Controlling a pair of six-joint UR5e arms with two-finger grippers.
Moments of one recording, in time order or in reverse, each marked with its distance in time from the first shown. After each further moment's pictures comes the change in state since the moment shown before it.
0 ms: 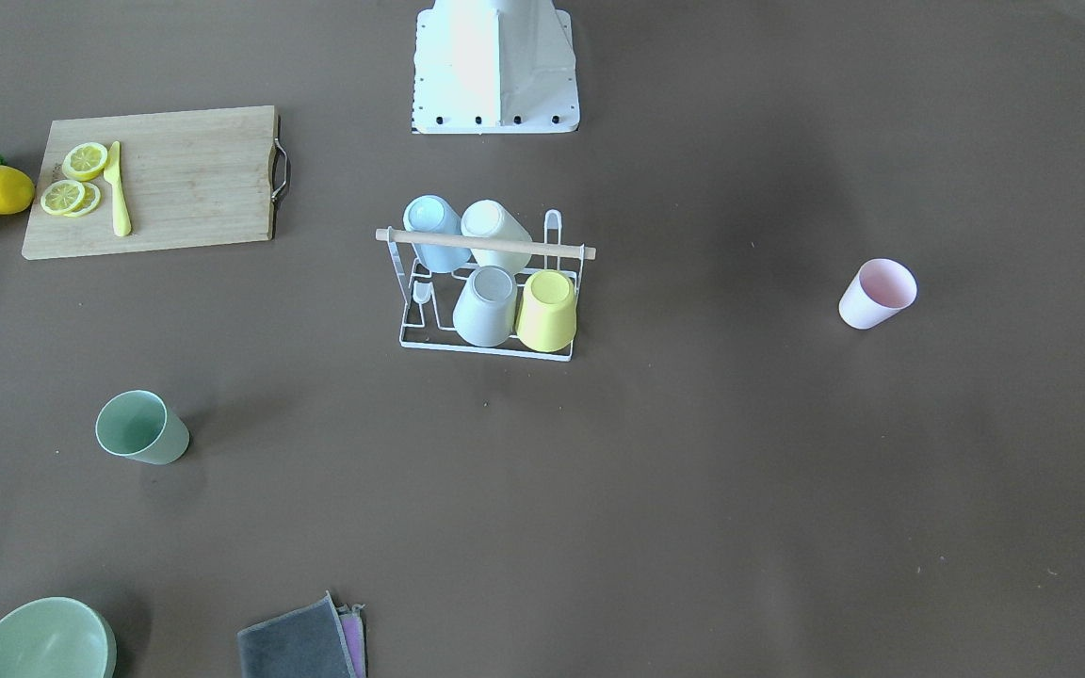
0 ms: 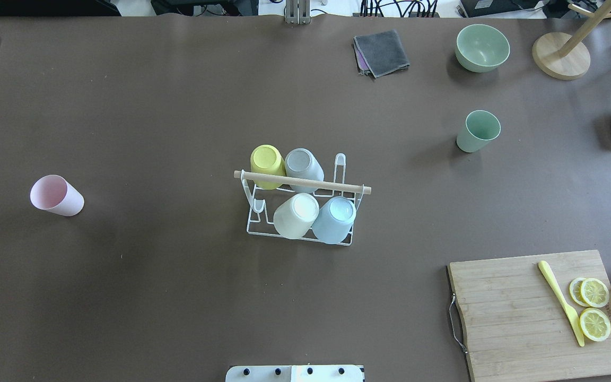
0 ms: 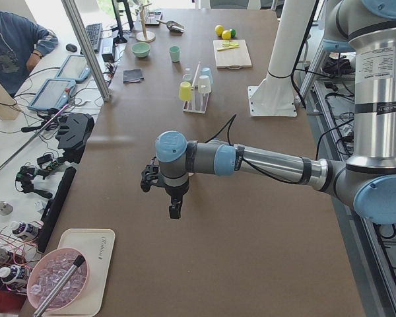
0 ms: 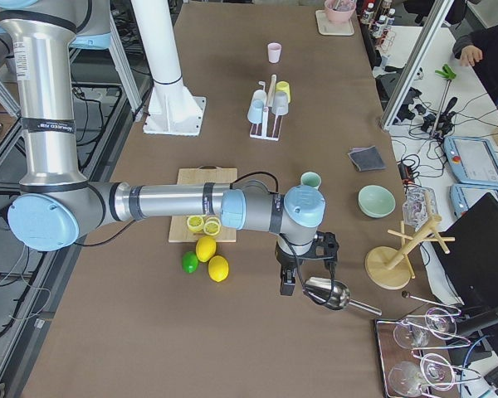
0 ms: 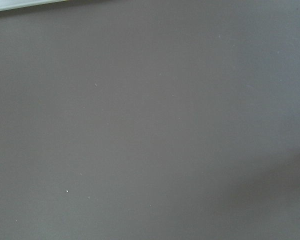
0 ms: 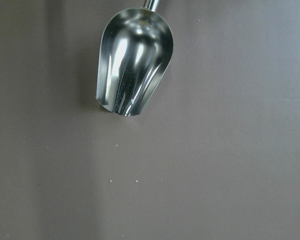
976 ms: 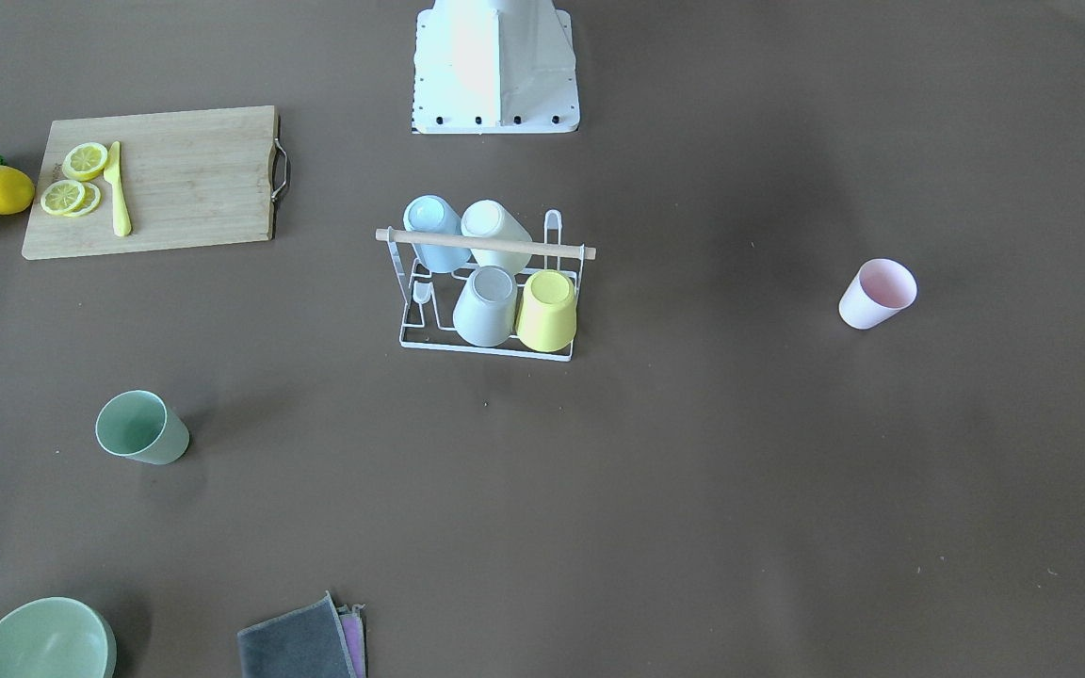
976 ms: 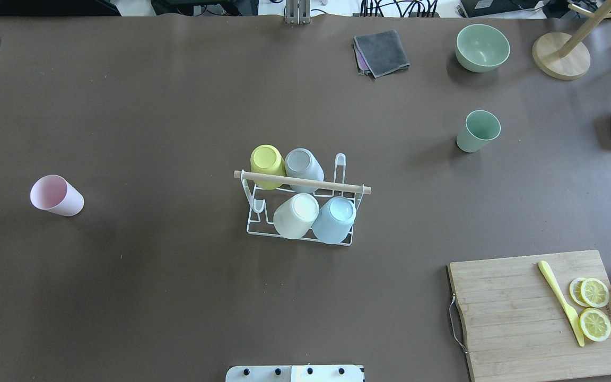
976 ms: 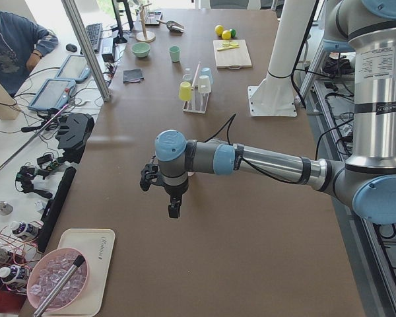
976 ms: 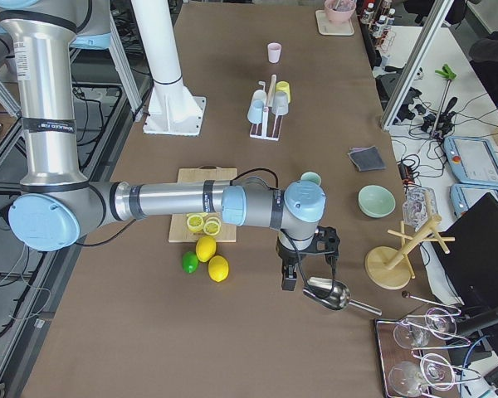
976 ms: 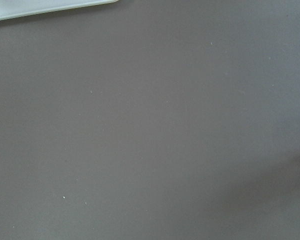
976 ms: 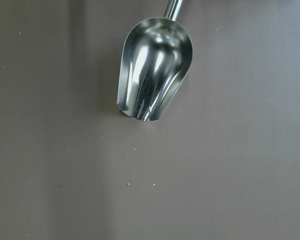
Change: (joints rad) left arm 0.005 -0.012 0.007 0.000 0.004 0.002; right arm -0.026 -0.001 0.053 -0.005 0.036 0.036
